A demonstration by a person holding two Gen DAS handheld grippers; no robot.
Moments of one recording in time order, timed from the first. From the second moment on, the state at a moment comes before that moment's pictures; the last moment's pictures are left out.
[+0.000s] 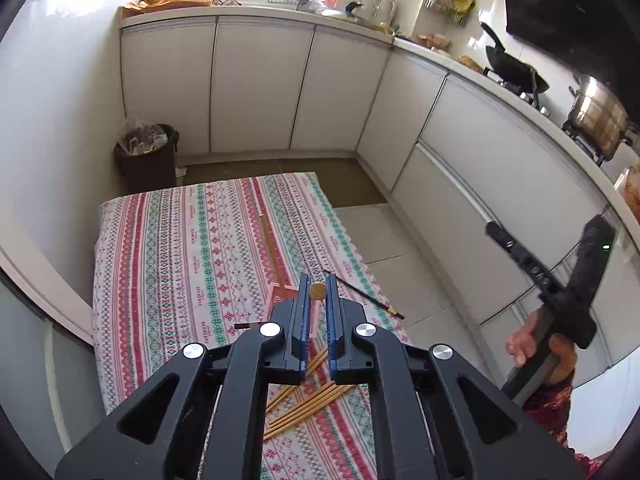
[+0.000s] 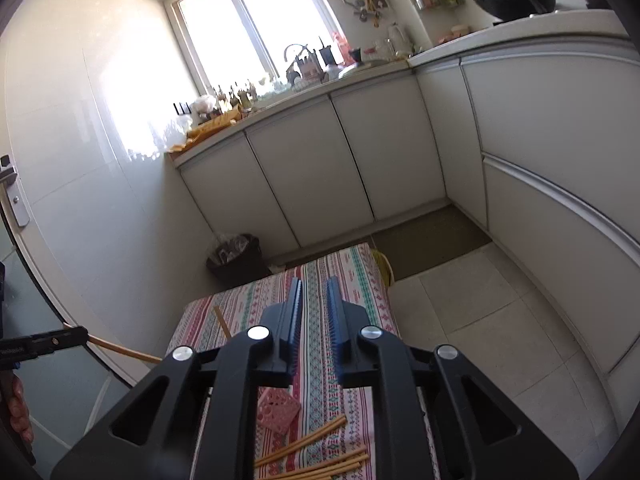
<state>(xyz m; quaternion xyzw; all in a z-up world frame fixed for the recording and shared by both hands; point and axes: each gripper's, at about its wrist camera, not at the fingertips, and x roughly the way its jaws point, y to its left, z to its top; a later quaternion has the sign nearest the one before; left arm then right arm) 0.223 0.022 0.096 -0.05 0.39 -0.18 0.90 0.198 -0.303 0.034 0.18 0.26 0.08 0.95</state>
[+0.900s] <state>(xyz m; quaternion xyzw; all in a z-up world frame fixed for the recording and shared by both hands) 0.189 0.065 0.086 -0.17 0.32 -0.29 0.89 0.233 -0.387 -0.267 0.61 0.44 -0.09 0.66</state>
